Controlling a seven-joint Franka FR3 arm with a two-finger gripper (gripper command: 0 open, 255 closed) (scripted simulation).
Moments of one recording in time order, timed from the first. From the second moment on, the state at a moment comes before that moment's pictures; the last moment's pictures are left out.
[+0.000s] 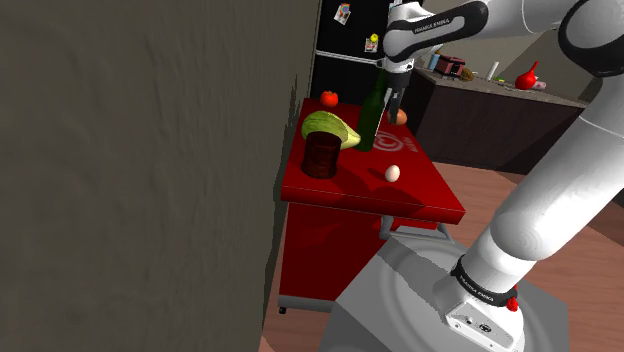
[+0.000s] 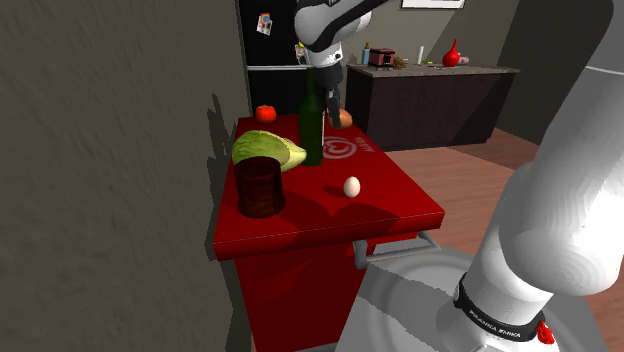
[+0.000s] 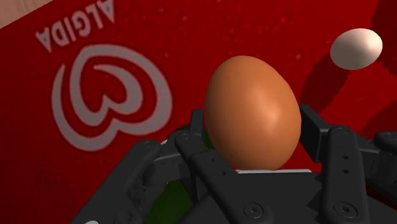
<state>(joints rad) -0.16 -0.06 -0.27 -1.98 -0.27 1.84 -0.72</state>
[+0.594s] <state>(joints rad) -0.12 -0.06 -0.23 -1.90 -0.25 1.75 -0.67</state>
